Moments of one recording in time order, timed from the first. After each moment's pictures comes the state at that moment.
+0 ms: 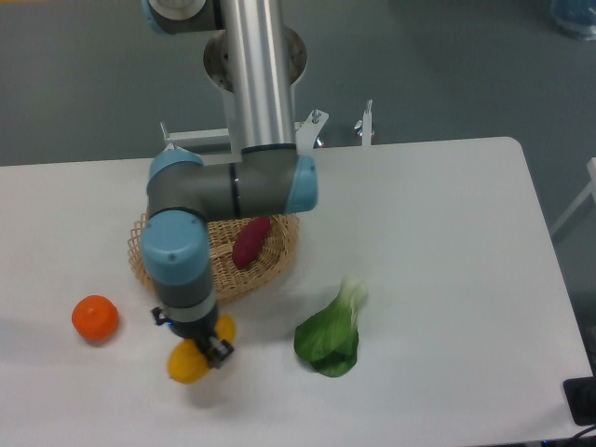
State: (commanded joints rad) arm 2.18 -2.10 -1.51 -0.92 1.55 0.89
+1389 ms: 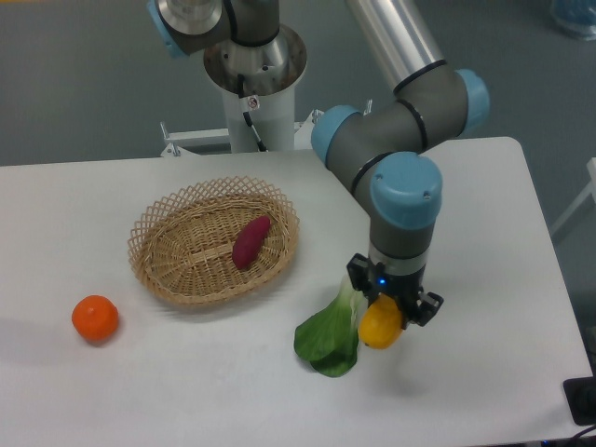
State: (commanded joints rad) arm 2.55 -2.04 -1.46 -1.03 1.56 1.23
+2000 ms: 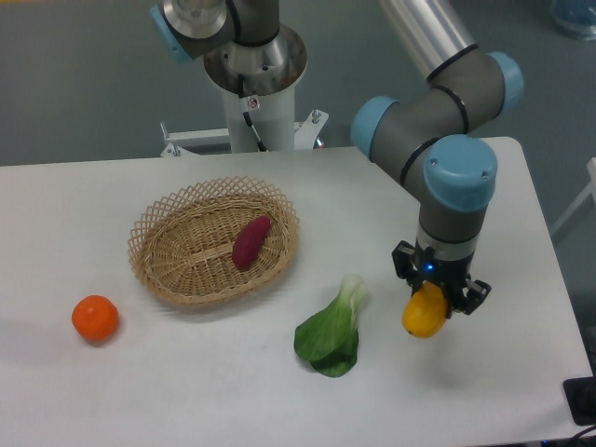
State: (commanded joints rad) arm 2.61 -2.05 -1.43 -1.04 1.56 1.30
